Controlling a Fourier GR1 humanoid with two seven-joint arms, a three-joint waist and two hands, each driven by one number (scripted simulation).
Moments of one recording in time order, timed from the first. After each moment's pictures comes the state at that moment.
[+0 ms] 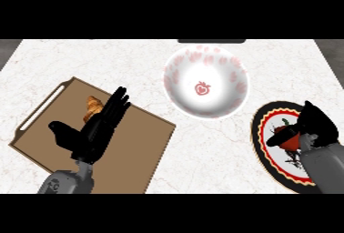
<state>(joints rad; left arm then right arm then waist) -0.14 0.19 -0.26 -1.55 0.32 0.06 0.11 -0.31 -0.51 0.27 -1.40 0.55 -0.01 1.25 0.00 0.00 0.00</state>
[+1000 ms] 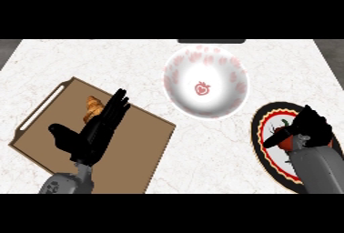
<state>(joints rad) -0.12 0.18 -0.24 -1.56 0.30 0.03 0.12 -0.29 -0.35 0.12 -1.33 0.77 0.03 1.20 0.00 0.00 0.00</state>
